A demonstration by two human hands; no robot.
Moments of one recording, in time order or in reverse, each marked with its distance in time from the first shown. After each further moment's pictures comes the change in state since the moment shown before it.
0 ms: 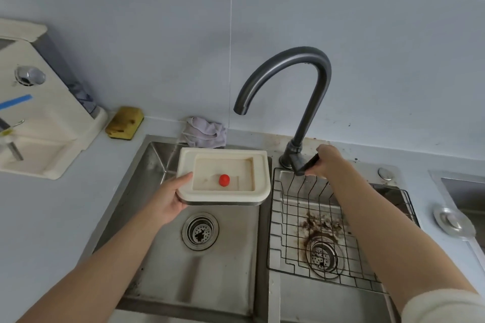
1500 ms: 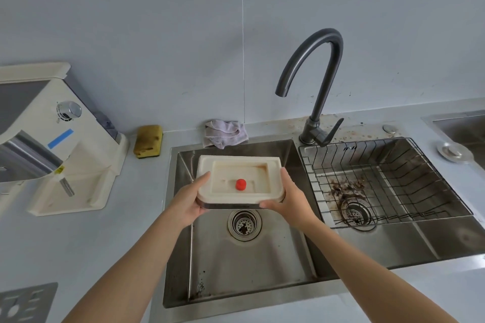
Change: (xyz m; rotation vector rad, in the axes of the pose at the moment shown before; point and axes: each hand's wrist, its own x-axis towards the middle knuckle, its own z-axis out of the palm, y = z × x) left_hand -0.025 0.051 -0.075 0.267 0.064 -0.203; right_hand -0.105 0.230 0.039 -0.976 -0.181 -0.812
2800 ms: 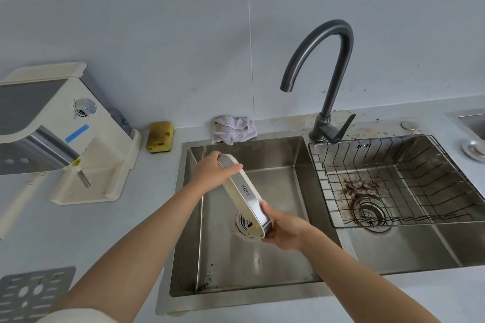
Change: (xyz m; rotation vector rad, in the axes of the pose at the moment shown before) left_hand -0.002 0.026 0.041 1.185 0.210 0.389; right_hand -0.013 0.008 0.034 0.885 -0.399 0.788
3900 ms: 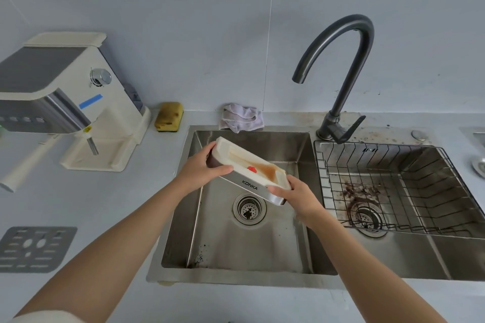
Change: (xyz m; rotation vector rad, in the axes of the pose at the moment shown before) left_hand -0.044 -0.021 -0.007 -0.264 -0.020 0.083; right_hand -0.019 -0.029 -0.027 -0.499 0.089 -0.543
